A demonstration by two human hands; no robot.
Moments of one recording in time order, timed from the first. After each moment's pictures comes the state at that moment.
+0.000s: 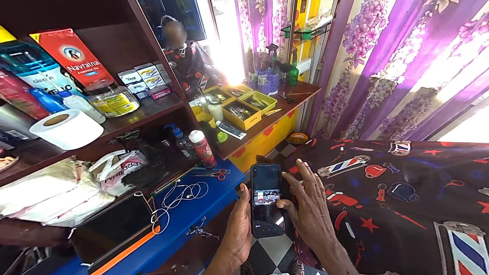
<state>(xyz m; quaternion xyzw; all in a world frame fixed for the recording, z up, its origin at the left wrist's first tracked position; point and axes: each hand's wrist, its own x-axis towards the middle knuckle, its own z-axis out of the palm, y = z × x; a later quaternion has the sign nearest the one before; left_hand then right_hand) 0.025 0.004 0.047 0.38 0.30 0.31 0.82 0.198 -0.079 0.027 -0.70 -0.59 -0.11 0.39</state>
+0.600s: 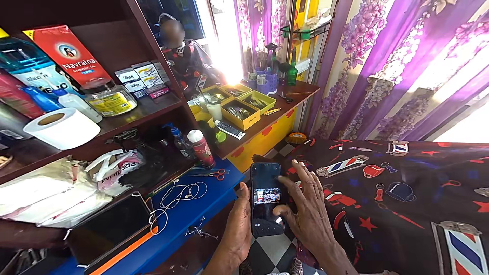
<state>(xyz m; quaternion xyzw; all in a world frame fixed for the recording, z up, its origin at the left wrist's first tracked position) 0.026 0.007 0.048 0.40 0.29 0.31 0.81 0.195 -0.080 0.033 -0.67 -0.61 -0.12 0.40</state>
